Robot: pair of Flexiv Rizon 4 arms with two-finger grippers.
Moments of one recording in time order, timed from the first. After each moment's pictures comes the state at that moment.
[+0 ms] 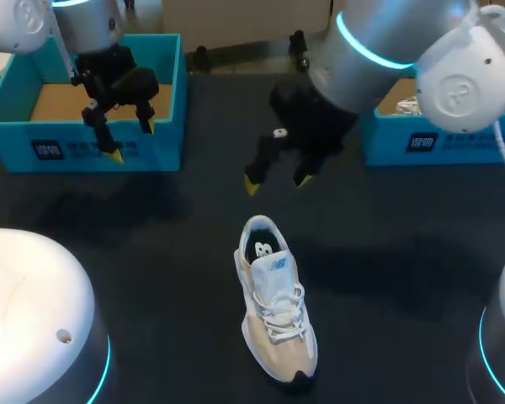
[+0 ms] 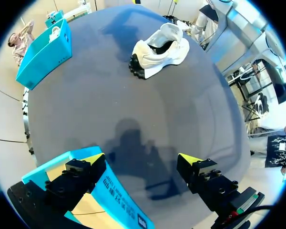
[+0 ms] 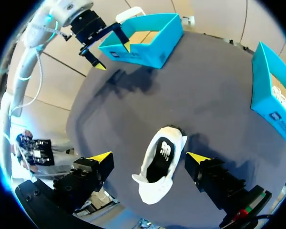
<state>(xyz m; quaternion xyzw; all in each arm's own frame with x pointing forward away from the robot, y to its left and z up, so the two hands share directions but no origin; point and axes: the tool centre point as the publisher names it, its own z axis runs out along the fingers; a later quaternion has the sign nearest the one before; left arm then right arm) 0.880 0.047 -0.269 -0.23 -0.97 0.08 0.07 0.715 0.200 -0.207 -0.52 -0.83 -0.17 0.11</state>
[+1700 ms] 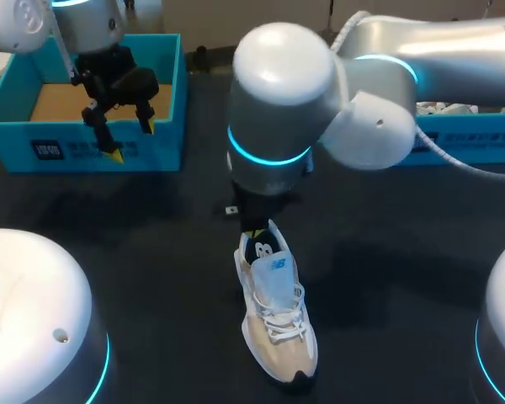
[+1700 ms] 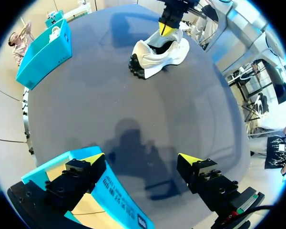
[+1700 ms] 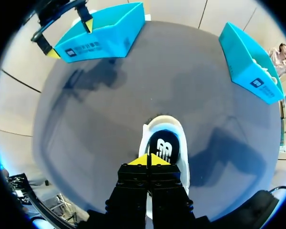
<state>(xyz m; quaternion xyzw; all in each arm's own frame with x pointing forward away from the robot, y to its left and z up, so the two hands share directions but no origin) 0.880 0.047 -0.269 -0.23 -0.97 0.08 0.07 0.694 0.233 -0.294 -0.63 -0.77 -0.09 -0.04</state>
